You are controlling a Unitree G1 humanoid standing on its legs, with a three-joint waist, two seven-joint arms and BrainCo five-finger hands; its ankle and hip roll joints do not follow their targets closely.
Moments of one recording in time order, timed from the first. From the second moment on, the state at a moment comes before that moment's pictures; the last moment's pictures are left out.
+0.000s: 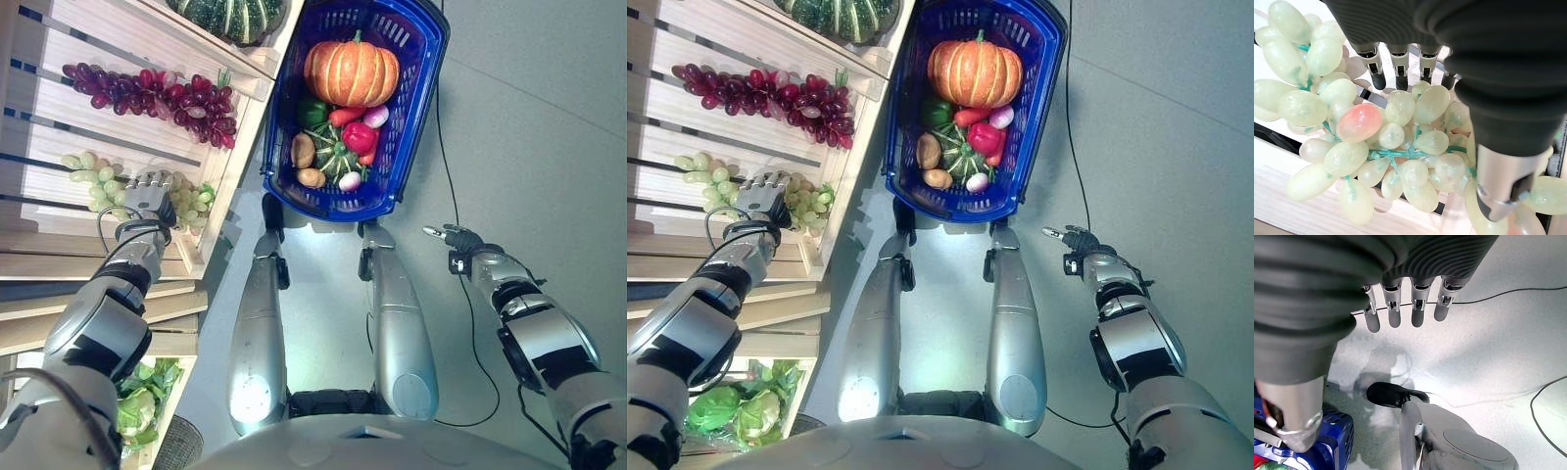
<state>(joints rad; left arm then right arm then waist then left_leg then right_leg) -0.76 0.64 -0.67 1.20 0.60 0.11 0.35 -0.68 -0.48 0.30 1.29 0.43 0.11 0.03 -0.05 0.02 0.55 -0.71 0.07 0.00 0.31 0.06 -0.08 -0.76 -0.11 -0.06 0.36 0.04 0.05</state>
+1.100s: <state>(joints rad) -0.81 0.62 -0.71 1.22 0.57 0.11 0.00 -0.72 -0.48 0.33 1.29 0.43 0.11 0.04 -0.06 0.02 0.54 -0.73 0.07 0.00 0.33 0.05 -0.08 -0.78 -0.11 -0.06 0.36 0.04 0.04</state>
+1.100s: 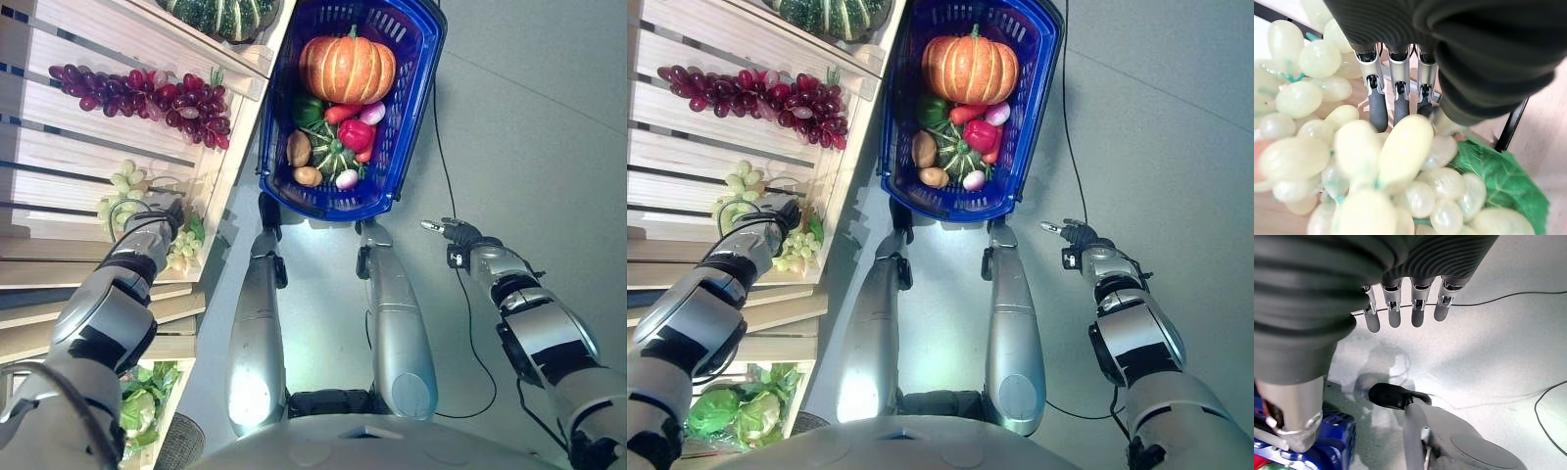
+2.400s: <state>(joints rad) -0.80 0.62 -0.76 1.23 0.58 -0.08 0.19 -0.71 -0.48 0.33 1.30 0.43 0.09 0.04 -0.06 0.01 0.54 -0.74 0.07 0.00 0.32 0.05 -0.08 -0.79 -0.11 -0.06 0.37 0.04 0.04</state>
